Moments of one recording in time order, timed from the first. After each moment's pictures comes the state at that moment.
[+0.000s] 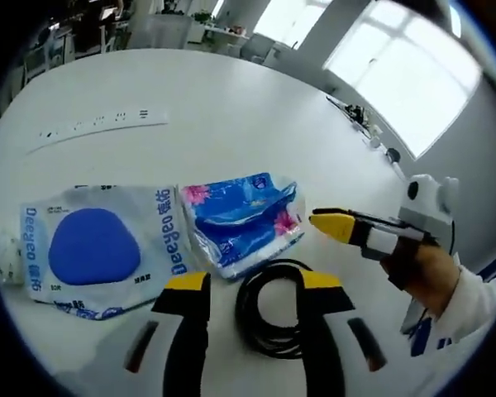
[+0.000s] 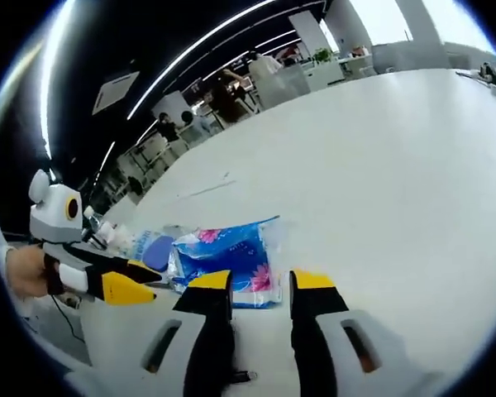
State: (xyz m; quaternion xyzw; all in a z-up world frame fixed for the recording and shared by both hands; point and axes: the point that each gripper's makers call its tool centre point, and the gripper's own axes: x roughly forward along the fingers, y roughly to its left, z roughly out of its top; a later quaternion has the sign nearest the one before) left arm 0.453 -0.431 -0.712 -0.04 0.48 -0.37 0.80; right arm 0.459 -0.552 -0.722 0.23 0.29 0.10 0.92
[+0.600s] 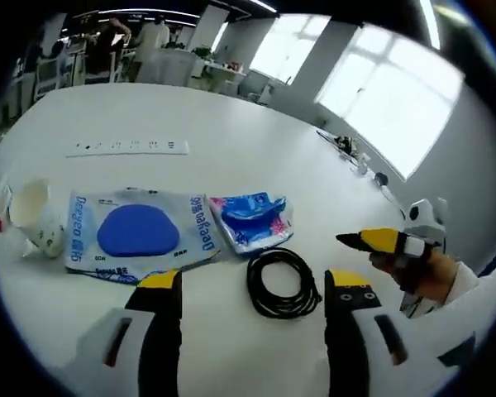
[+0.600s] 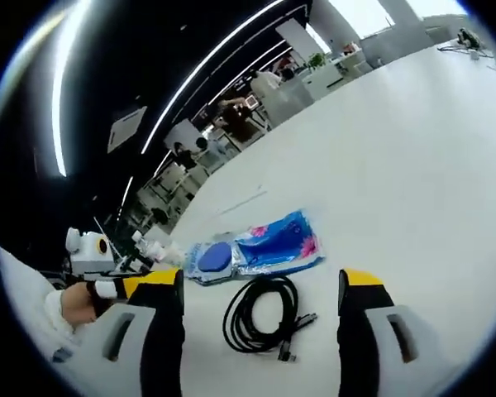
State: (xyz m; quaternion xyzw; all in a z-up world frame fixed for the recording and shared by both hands) left arm 0.421 -0.356 -0.664 -0.09 0.39 -0.37 0.84; right arm 0.387 -0.525 -0.670 0.32 0.25 0.12 0.91
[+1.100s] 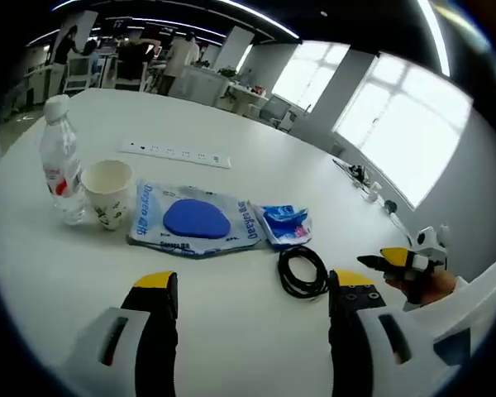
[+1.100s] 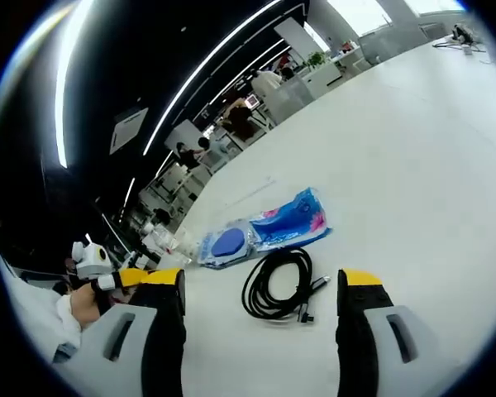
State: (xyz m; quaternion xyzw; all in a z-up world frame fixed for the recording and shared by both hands) left arm 0.408 -0.263 -0.653 -0.14 0.36 -0.31 0.87; right arm 0.341 -0.509 -0.662 0.33 0.25 0.11 0.90
